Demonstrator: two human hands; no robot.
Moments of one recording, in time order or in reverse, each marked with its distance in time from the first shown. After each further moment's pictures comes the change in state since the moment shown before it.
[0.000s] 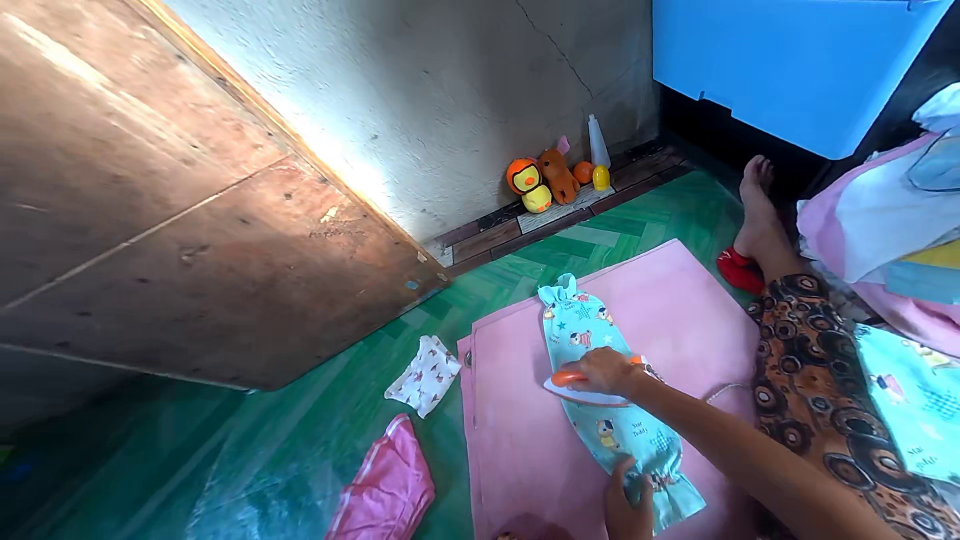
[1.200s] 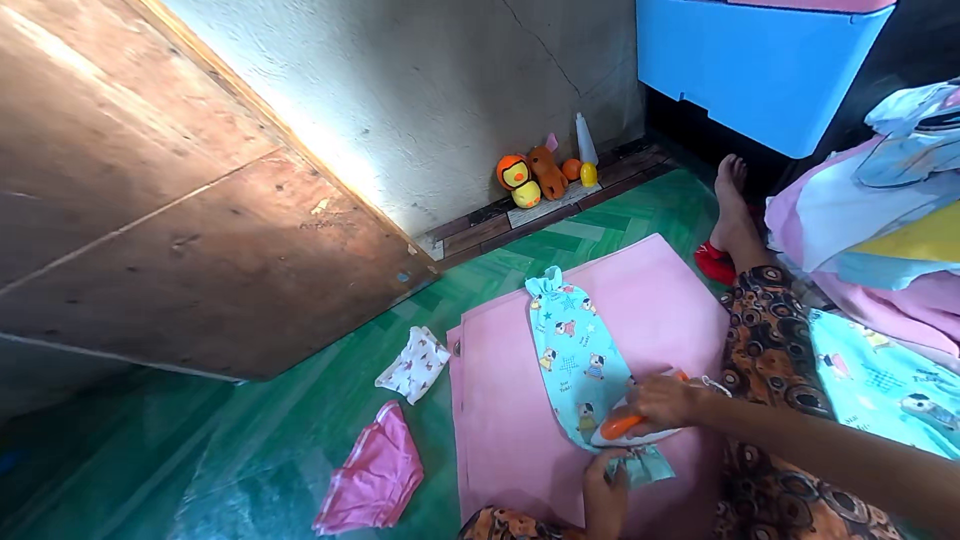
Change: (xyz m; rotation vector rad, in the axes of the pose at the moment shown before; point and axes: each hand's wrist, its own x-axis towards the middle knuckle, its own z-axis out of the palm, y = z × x) left_hand -0.004 -0.005 -0.002 -0.029 -0.045 0.136; right_hand -0.132 0.038 0.035 -0.107 -0.199 -0.243
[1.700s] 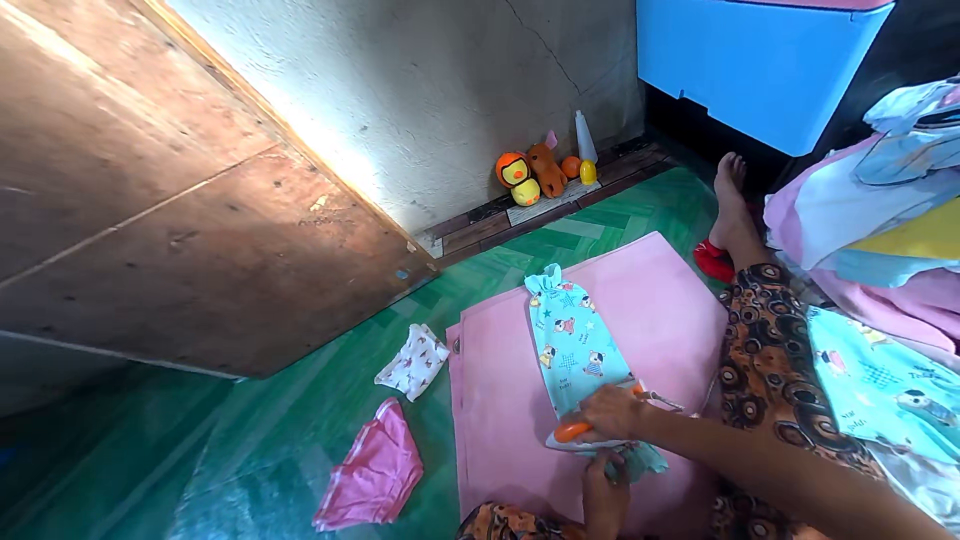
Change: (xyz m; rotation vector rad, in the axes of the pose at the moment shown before) left_hand -0.001 0.001 -0.003 0.115 -0.045 -0.076; right_hand 0.068 -0.053 -0.003 0.034 0.036 0.040
